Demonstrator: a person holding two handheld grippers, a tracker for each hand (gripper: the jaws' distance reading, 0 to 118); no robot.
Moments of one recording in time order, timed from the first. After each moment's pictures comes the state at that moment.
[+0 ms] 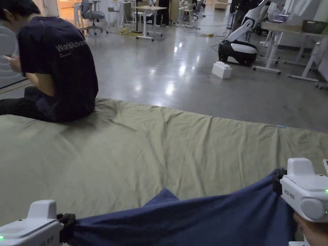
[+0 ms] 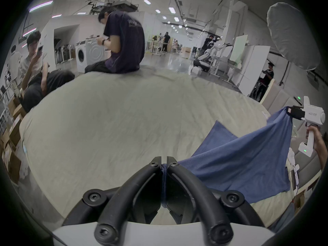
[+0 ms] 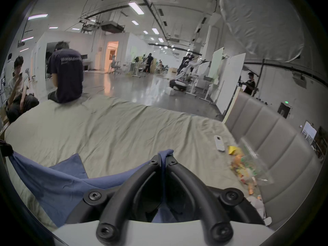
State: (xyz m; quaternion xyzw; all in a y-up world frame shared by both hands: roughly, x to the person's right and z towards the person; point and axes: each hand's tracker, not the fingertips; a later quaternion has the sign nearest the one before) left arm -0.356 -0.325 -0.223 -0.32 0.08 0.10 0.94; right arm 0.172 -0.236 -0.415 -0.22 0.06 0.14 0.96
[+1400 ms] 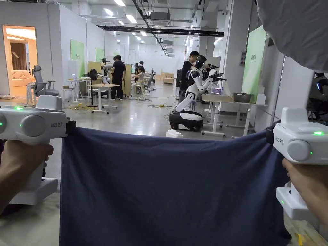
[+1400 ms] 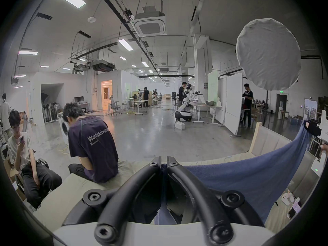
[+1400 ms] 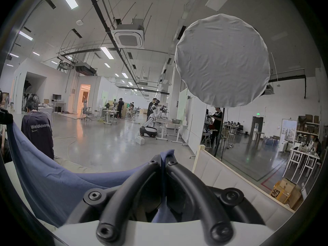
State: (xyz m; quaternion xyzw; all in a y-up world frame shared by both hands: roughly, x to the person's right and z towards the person) left arm -0.301 0.029 -0.466 -0.10 0.05 -0.01 0.99; right arm 0.233 0.036 -0.470 0.00 -0.05 0.10 0.99
